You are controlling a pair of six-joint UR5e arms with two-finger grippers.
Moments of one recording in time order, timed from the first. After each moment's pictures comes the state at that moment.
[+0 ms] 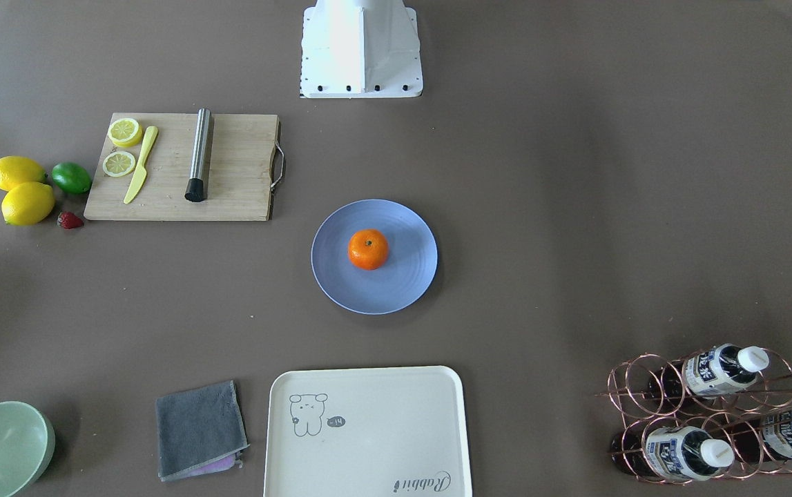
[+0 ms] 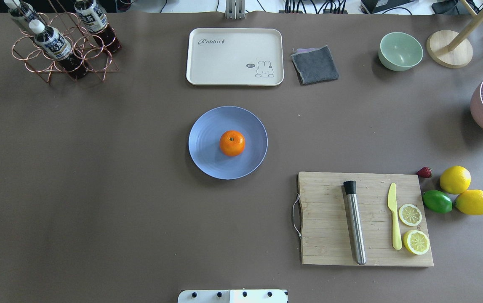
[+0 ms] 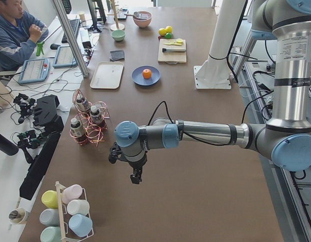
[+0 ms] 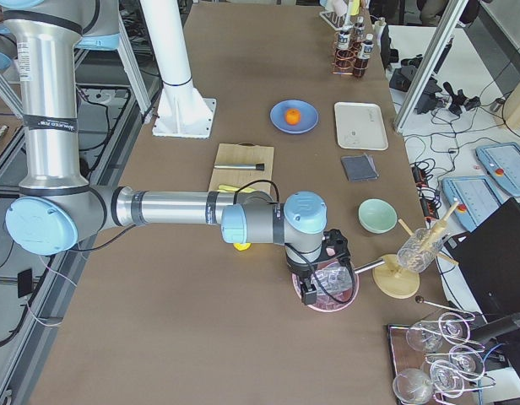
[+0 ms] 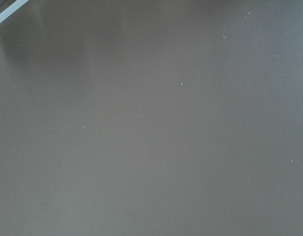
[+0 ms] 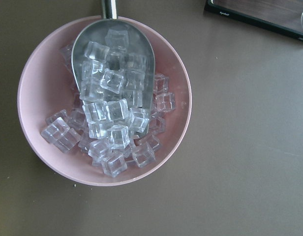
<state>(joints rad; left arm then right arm) -1.58 -1.54 -1.67 -1.40 -2.35 0.26 1.63 -1.59 1.62 -1.53 2.25 -0.24</state>
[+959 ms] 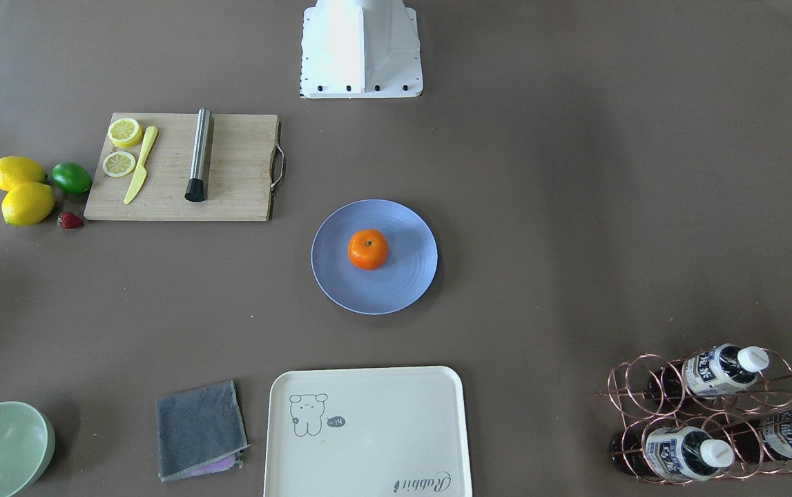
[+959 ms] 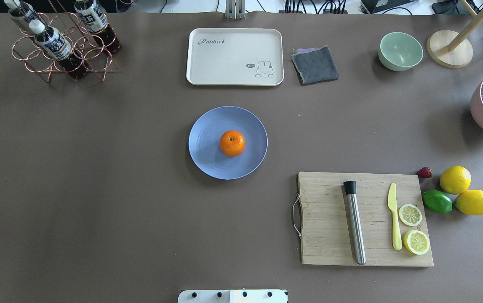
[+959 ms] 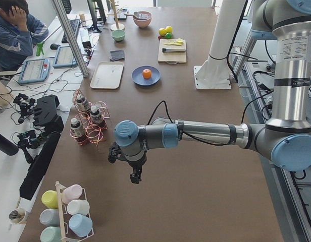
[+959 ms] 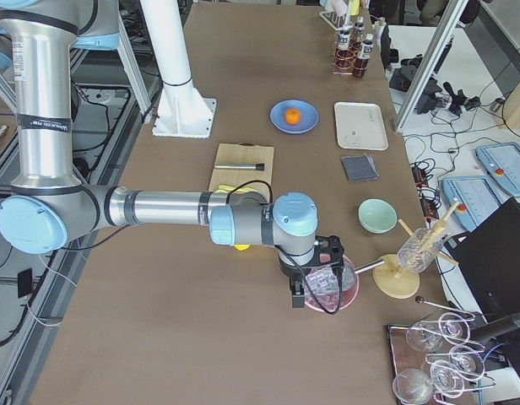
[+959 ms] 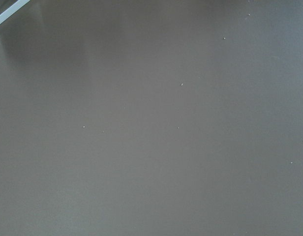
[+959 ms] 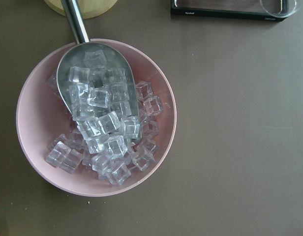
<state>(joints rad) -1.58 -1.54 -1.67 -1.40 -2.35 0.25 1.65 -1.61 1.67 -1.53 2.28 -0.01</state>
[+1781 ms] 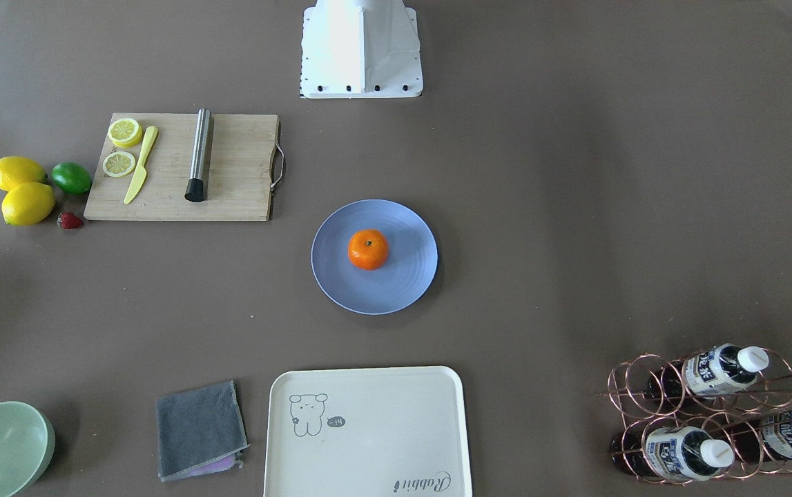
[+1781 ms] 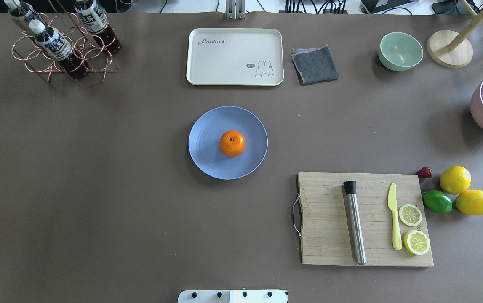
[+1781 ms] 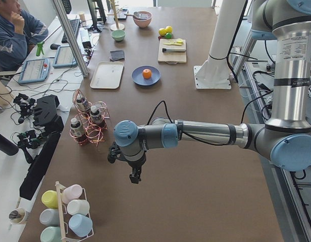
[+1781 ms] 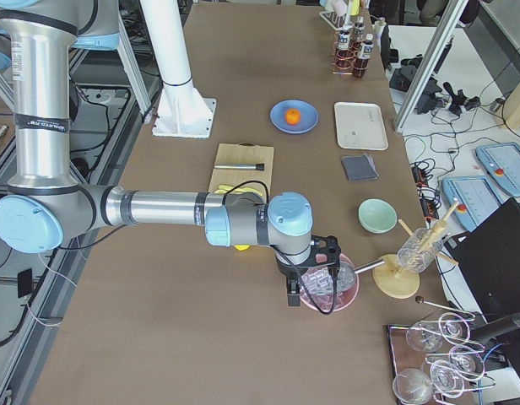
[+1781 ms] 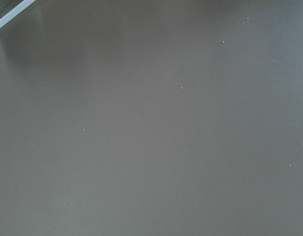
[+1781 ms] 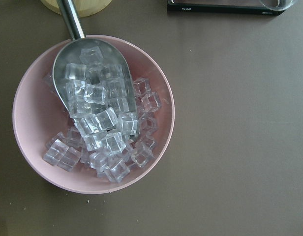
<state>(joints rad) -1.58 -1.54 -1.66 -1.40 -2.35 0.25 1.65 -1.63 1.67 -1.51 2.28 0.01</state>
